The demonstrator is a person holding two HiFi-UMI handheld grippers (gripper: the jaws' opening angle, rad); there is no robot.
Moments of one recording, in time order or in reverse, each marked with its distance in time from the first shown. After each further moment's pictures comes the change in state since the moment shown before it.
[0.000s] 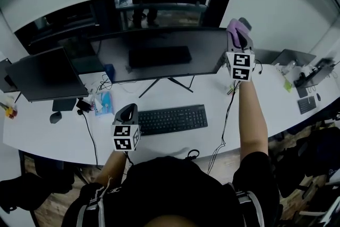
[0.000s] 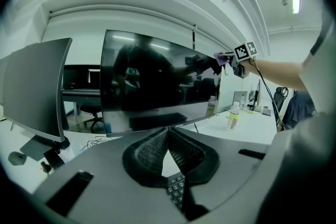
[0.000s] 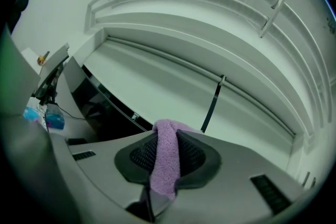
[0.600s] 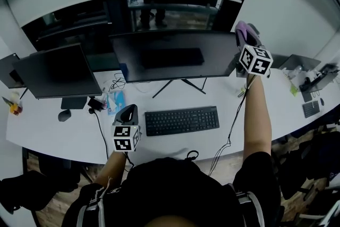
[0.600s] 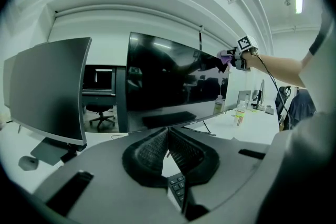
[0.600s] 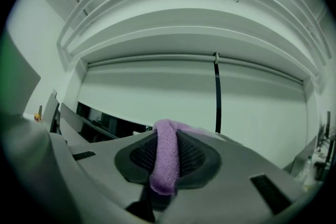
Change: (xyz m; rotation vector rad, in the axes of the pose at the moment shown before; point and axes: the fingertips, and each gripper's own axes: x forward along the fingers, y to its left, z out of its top) left arm -0.033 0.076 -0.004 -0.008 0.011 0.030; right arm 0.025 0.034 0.029 0.406 0.057 0.105
